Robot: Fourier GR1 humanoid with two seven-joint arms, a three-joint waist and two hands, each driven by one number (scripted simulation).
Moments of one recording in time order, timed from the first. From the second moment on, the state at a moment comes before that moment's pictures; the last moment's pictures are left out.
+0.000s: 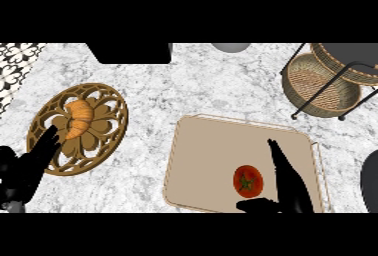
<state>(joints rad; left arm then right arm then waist) 0.04 0.37 0.12 -1.35 0.12 -0.05 0.13 0.16 -0.11 0.36 -1.73 0.71 -0.17 0.62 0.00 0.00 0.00</state>
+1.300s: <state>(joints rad) 0.03 0.32 0.18 -1.36 0.05 -0.10 0.15 0.07 -0.01 0.54 -1.60 0.99 -0.24 0.56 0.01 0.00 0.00</state>
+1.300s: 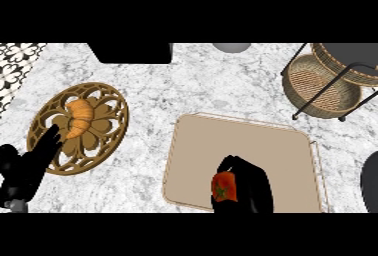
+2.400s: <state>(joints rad) 0.04 0.31 0.20 -1.37 0.05 -0.12 0.15 -0.39 -0.01 0.68 -2.05 1.28 0.17 1.07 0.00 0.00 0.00</state>
